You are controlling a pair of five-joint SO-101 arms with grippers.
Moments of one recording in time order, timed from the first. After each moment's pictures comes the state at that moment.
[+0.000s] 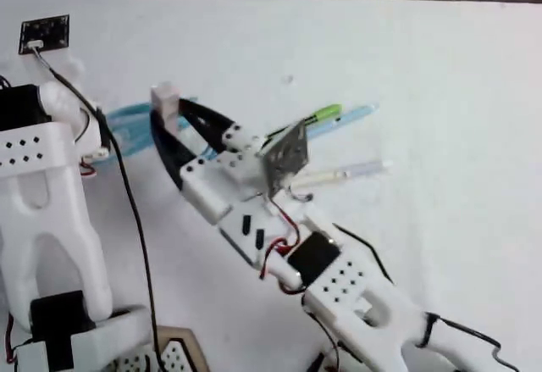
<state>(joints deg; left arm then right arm) -18.8 -10.3 -5.4 102.2 1.4 -48.6 -43.6 54.9 -12.8 -5.7</state>
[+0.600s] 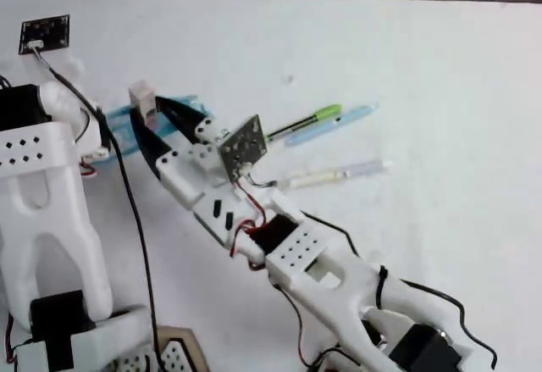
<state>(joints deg) -18.8 -10.3 -5.4 102.2 1.4 -48.9 -22.8 51.8 -26.6 -4.3</state>
